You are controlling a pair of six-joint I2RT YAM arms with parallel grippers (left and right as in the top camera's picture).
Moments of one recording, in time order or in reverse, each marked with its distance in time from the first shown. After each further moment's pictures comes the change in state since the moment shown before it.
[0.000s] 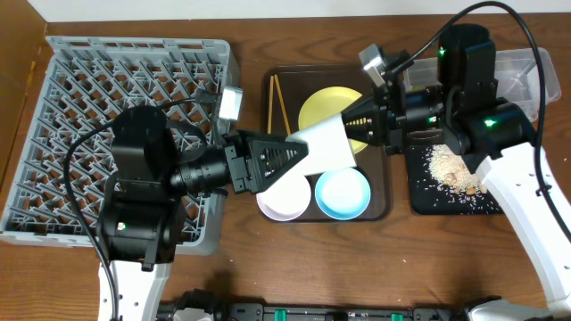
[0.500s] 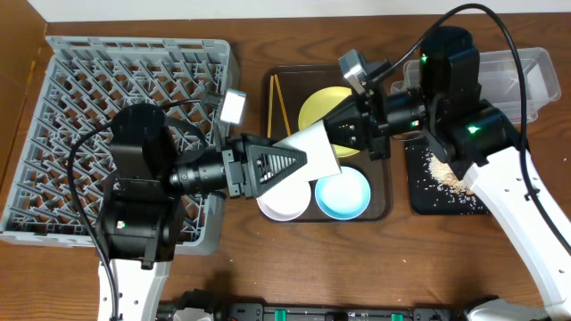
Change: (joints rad) left arm 0.006 0.004 0.000 0.016 0.107 -0.010; right arm 0.078 0.000 0.000 0.124 0.046 0.035
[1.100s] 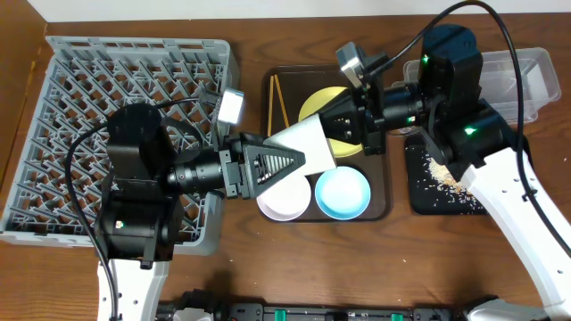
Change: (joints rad) left arm 0.009 0.000 0.000 0.018 0.026 0.002; right arm 0.017 0.000 -0.003 0.142 0.041 0.121
